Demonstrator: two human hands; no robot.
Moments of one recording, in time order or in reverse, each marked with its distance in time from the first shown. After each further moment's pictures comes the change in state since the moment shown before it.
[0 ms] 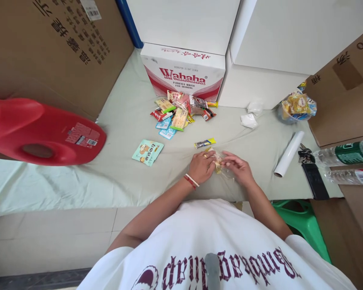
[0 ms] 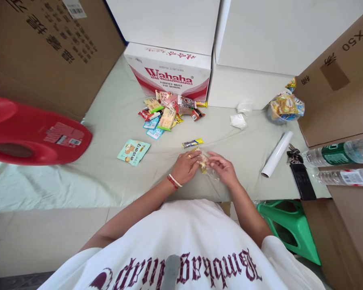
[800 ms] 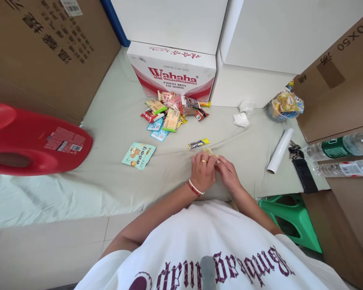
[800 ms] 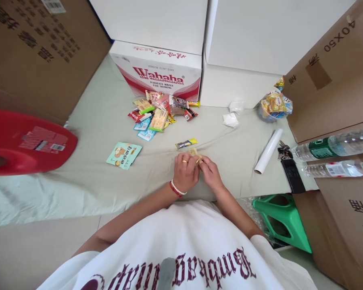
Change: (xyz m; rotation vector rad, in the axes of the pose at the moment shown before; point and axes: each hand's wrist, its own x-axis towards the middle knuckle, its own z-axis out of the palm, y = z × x) left_hand -0.007 0.027 0.025 0.121 0.418 0.107; right_hand -0.002 -0.035 0.042 0.160 0.141 0.125
